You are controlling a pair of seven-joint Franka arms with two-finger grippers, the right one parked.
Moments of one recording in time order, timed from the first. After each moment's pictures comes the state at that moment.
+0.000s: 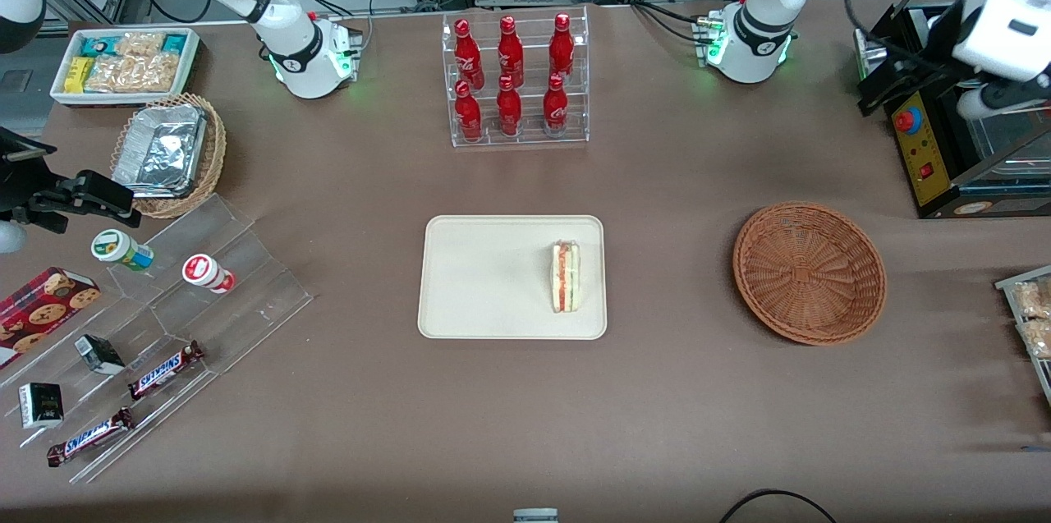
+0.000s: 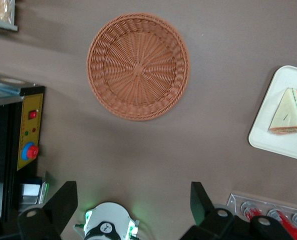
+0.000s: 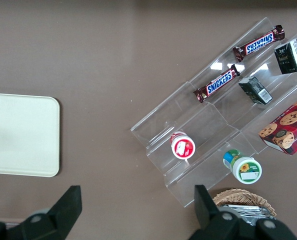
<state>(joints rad) -0.01 -0.23 -0.07 -1.73 -0.01 1.42 -0.34</state>
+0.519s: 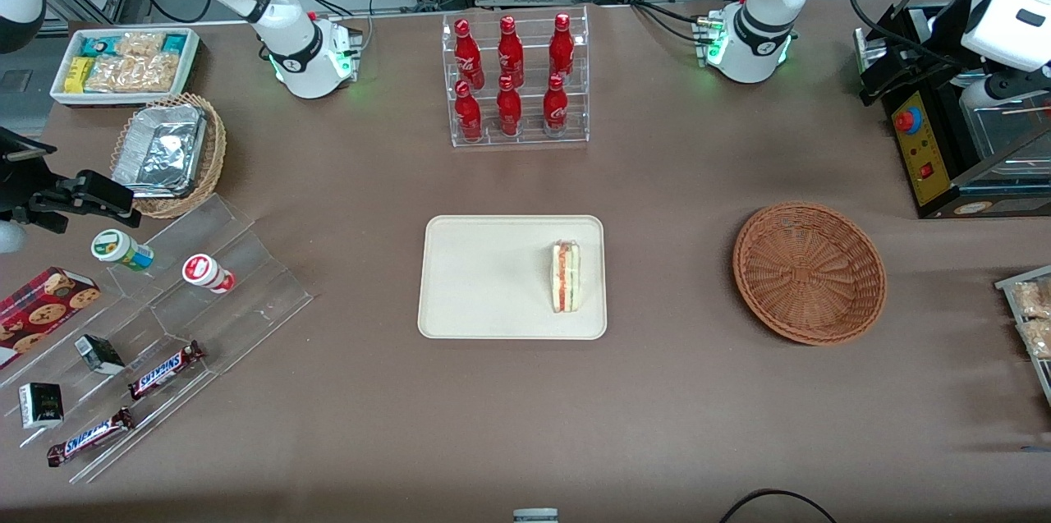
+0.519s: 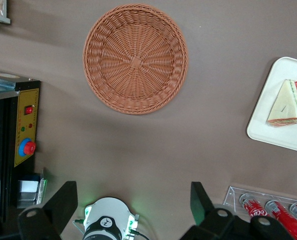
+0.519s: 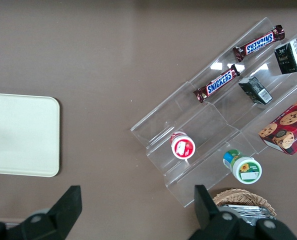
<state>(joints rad) 0.05 -0.24 -0.12 -1.75 -0.03 1.41 -0.30</state>
